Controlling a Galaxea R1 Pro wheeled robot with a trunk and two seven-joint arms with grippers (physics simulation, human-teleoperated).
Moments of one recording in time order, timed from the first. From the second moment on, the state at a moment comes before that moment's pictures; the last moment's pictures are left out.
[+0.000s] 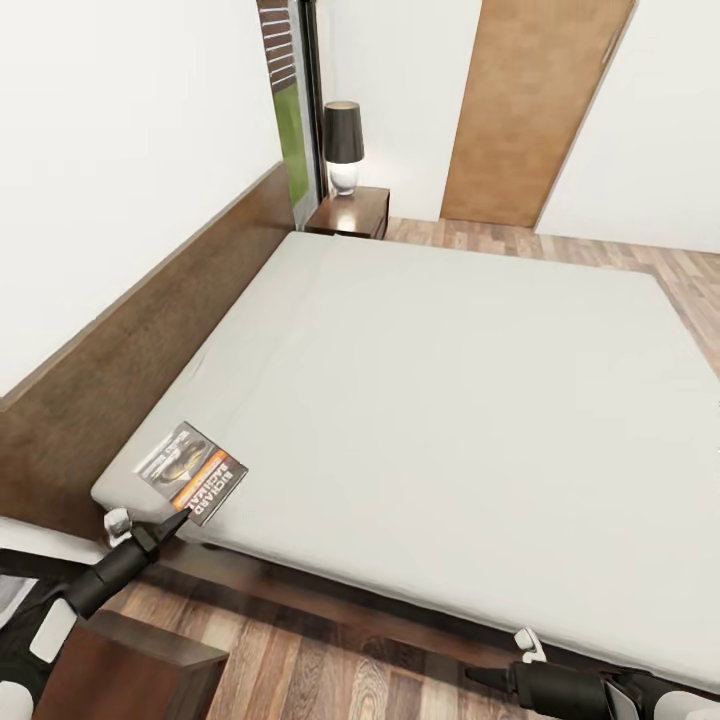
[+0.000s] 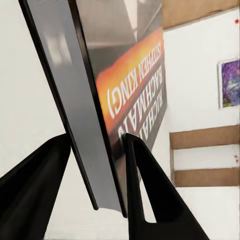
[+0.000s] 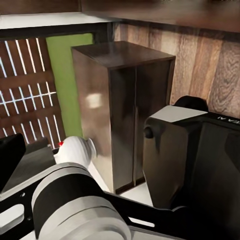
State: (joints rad) left arm -0.55 0.29 0.53 -0.54 0.43 0.45 -1.22; right arm -0.65 -0.27 0.13 0.08 -0.21 0.15 1.35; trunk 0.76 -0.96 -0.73
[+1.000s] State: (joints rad) left arm -0.55 0.22 0.39 -0.18 -0.13 0.12 -1.47; right arm -0.65 -0.27 0.13 0.08 -0.20 0.14 1.33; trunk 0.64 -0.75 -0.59
